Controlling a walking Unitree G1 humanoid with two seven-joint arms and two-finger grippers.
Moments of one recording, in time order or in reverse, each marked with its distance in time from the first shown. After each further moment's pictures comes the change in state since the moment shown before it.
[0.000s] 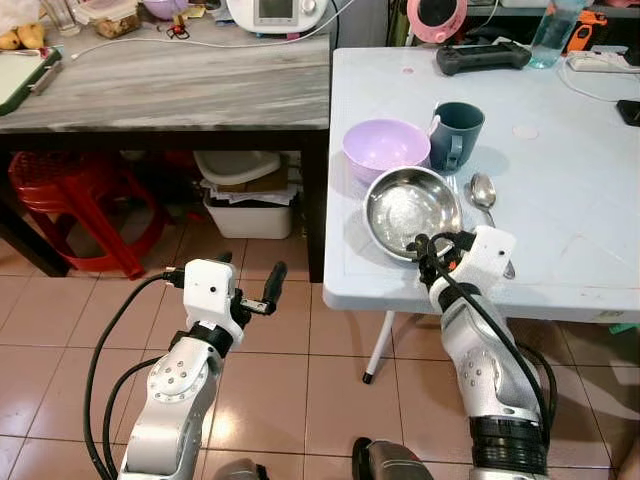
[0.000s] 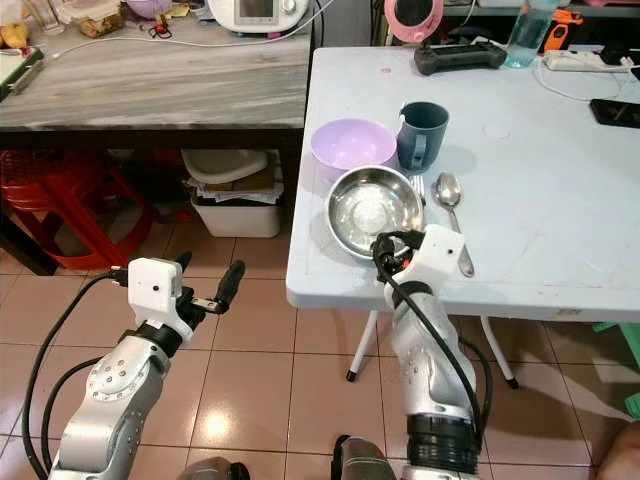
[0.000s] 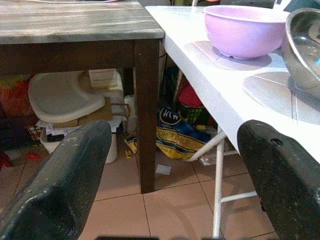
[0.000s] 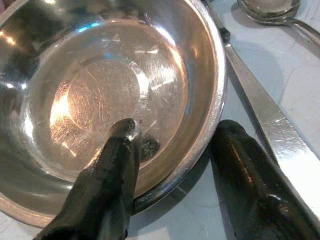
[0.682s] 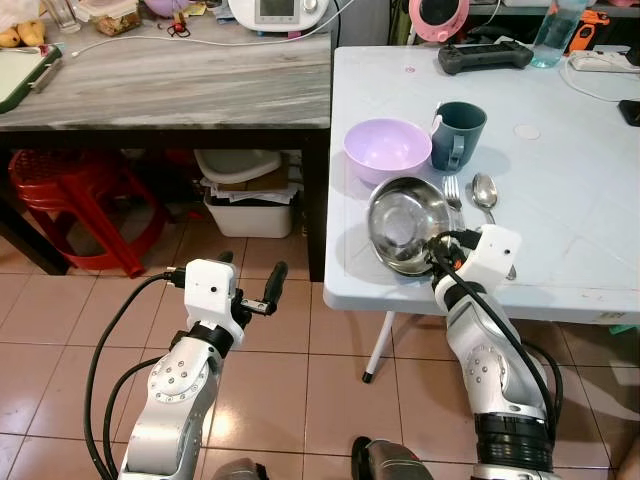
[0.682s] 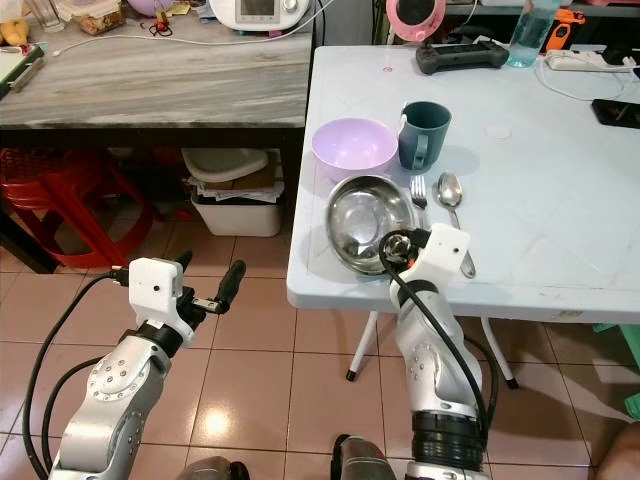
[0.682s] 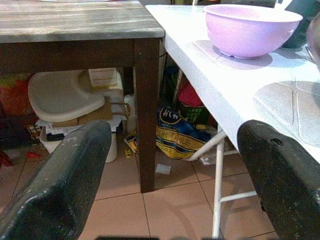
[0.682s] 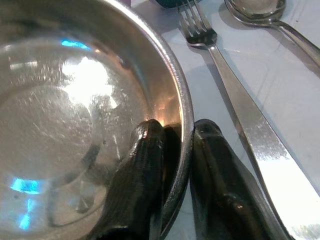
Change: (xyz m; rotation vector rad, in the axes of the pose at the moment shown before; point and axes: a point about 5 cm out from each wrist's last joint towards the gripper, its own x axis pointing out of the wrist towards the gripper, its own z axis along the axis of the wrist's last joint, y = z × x) left arm 0.000 -0.001 0.000 0.001 0.000 -0.002; right arm 0.002 -0.006 0.005 -0.011 0.004 -0.034
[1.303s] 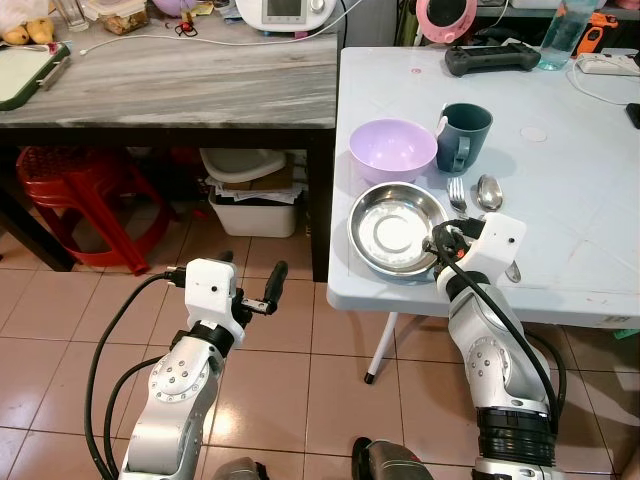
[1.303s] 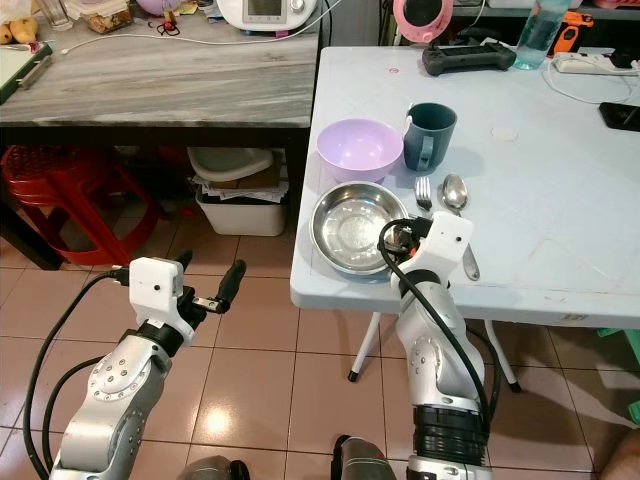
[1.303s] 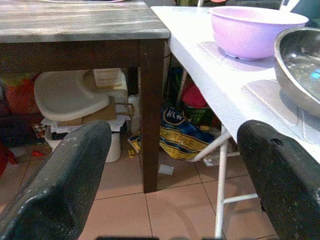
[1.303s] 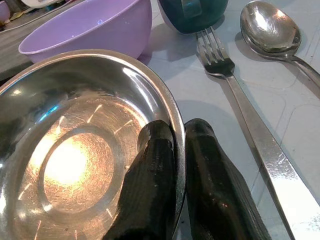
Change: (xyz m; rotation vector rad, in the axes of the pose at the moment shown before) left arm 0.001 0.000 0.001 -0.002 -0.003 0.012; right arm 0.000 0.002 0.011 -0.017 -0.040 0.010
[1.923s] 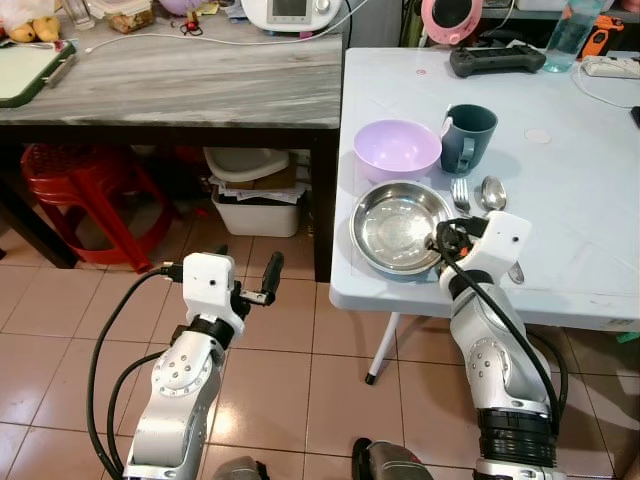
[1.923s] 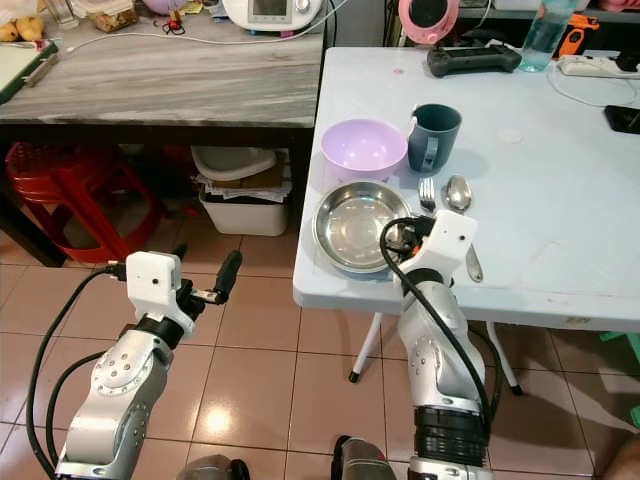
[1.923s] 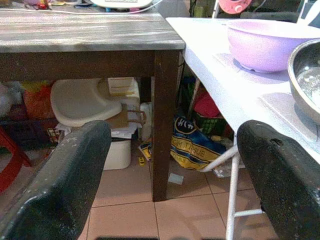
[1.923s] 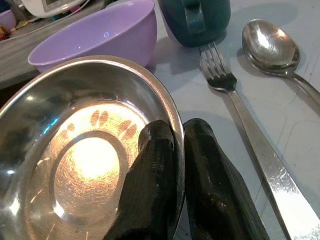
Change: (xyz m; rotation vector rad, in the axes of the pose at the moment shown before) left arm 0.006 0.001 0.004 0.003 -0.036 0.045; right arm 0.000 -0.001 0.005 -0.011 -0.056 -0.001
